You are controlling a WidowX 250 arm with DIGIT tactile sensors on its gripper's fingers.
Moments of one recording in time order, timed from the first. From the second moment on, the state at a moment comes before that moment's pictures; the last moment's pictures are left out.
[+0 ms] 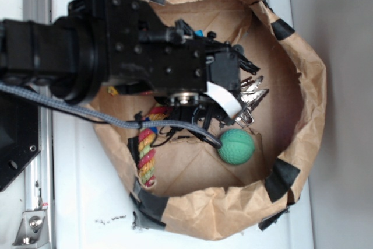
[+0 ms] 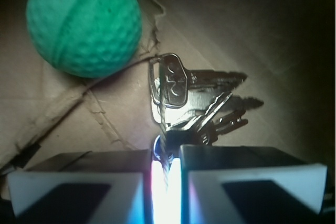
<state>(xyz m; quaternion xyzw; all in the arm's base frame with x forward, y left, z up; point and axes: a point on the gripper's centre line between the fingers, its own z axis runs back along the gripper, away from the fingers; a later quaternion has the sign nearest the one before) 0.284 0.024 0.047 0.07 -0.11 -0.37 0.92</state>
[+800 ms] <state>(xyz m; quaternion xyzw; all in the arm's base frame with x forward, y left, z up) 0.247 0.048 0.175 -0.10 -0.21 -0.38 0.90</state>
